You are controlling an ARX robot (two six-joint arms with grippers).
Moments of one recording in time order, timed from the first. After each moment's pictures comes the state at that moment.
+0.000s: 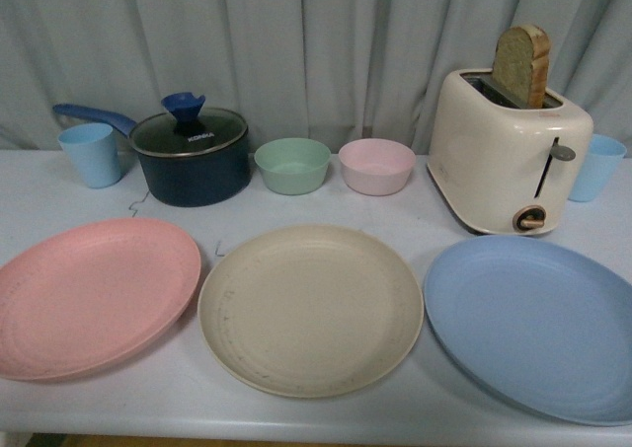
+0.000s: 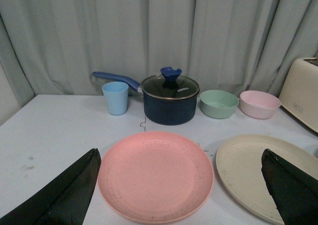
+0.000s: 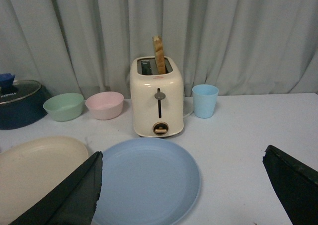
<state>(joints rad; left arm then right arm) 0.00 0.01 0.01 0.00 0.00 -0.01 0.00 0.00 0.01 0.00 0.00 0.01</state>
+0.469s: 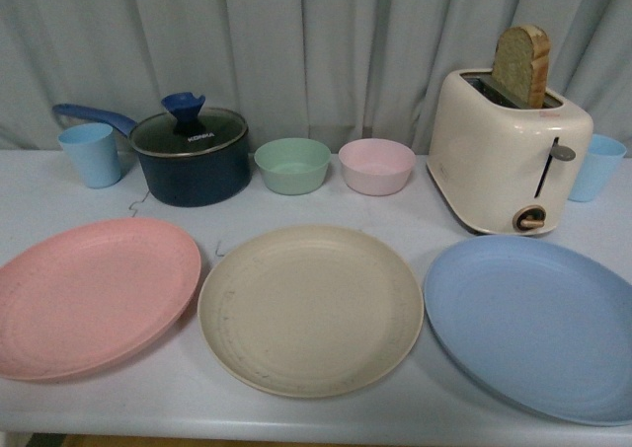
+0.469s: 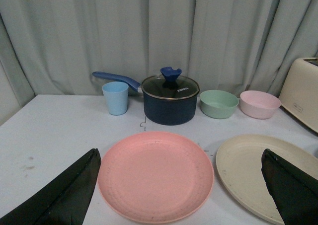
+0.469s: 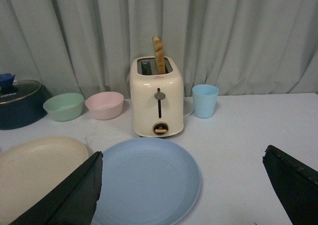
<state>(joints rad) 0.00 0.01 0.01 0.00 0.00 -0.01 0.00 0.00 0.01 0.00 0.00 0.01</state>
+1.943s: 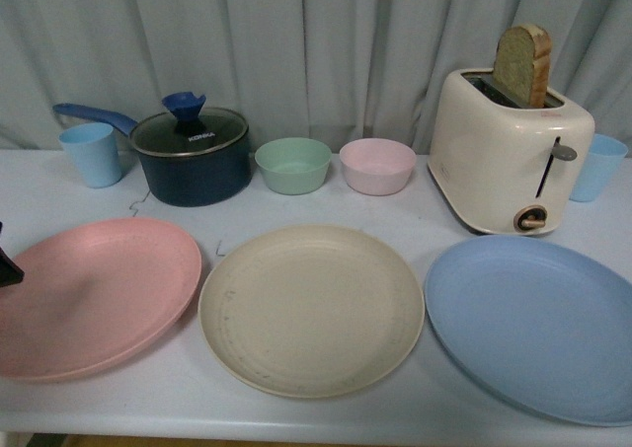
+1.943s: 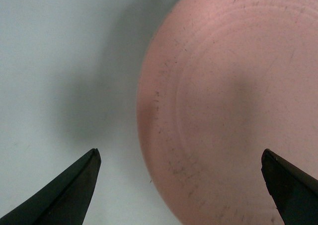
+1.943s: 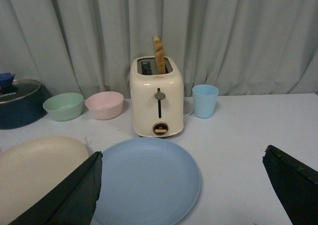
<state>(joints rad) 0.32 1.95 1.01 -0.06 0.21 0.24 0.00 0.00 0.01 0.00 0.00 0.00</state>
